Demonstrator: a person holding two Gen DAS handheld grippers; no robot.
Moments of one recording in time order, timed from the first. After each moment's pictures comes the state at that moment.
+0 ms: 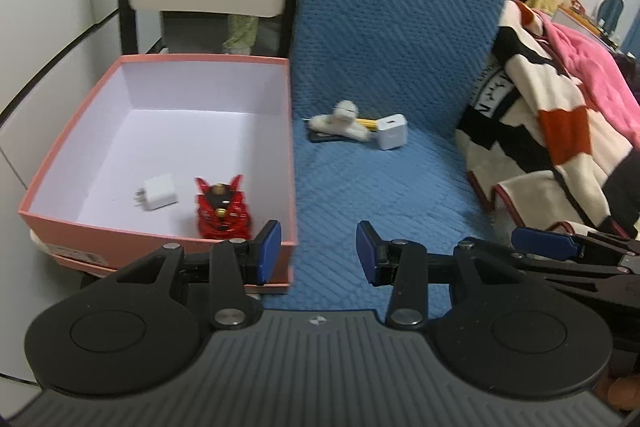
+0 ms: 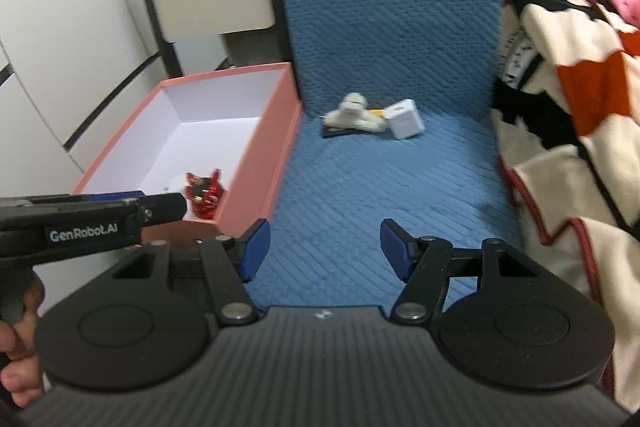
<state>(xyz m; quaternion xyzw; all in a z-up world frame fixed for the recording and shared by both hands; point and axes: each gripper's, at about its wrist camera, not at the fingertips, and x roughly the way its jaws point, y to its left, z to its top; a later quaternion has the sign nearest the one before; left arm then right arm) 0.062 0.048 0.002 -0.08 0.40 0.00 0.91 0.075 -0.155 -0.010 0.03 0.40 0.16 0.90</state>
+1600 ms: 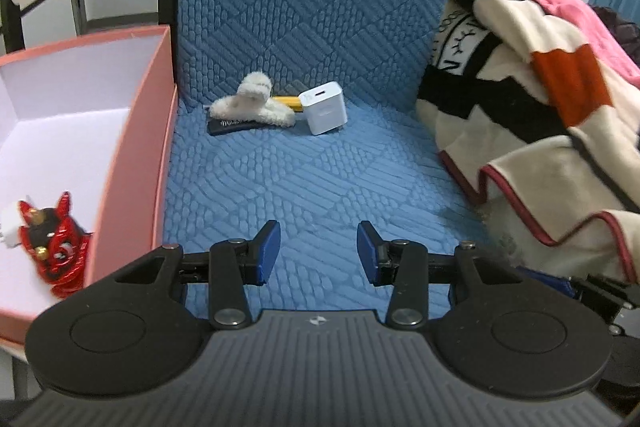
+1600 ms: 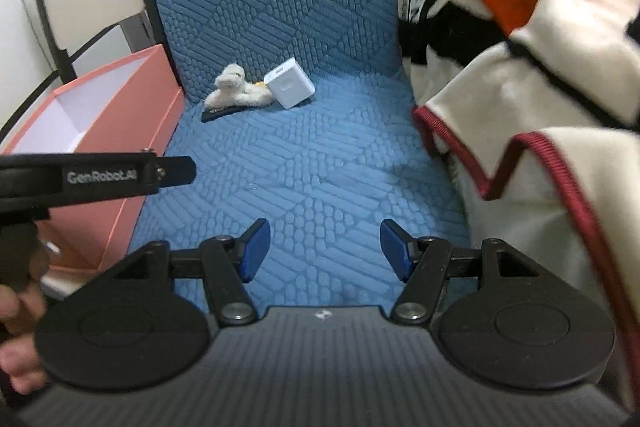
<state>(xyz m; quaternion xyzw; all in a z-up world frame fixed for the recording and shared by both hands) 0.177 -0.039 -0.119 -0.06 0.40 -0.07 0.91 0.126 -0.221 -0.117 0.07 0.39 0.07 0.92</state>
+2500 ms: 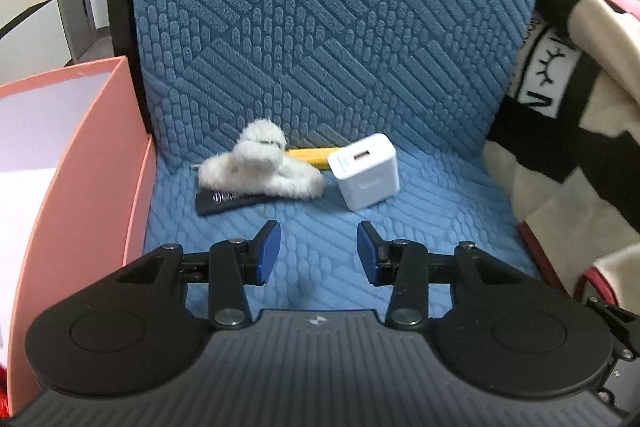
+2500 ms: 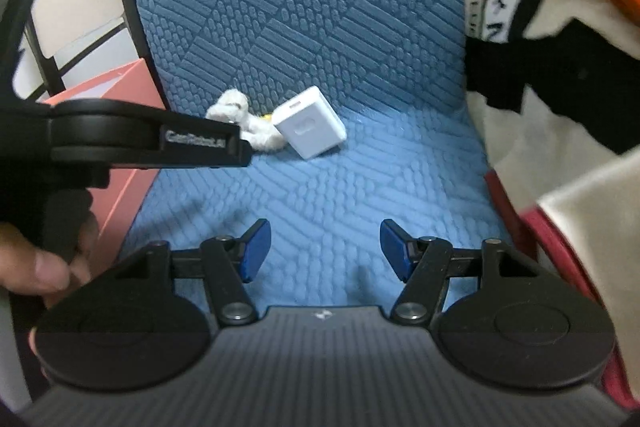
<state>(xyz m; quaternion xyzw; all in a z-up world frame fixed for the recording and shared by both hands) 0.326 -0.050 -0.155 -0.03 0.40 -0.03 0.91 0.245 -0.196 -0.154 0.05 0.37 0.11 0.92</state>
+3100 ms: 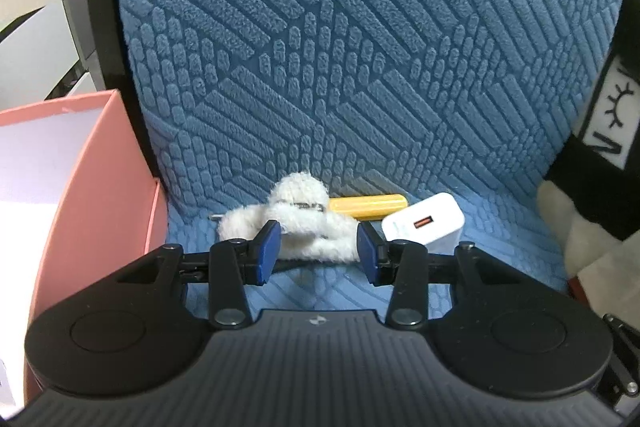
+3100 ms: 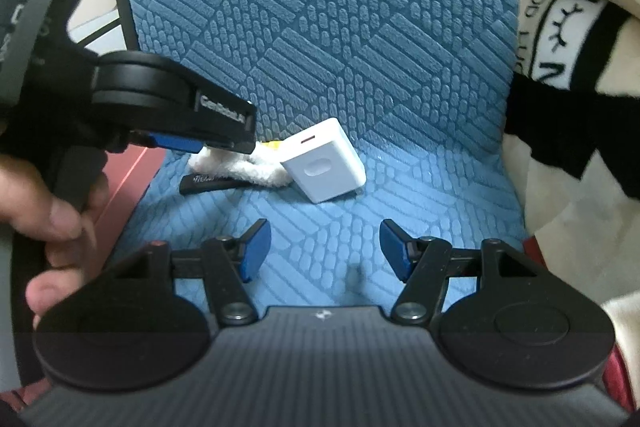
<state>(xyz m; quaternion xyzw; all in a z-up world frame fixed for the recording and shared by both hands) 0.396 -0.030 -0.163 -0.02 0.42 0.00 0.91 0.295 -0.171 -0.162 0.01 0.35 0.13 0.93</state>
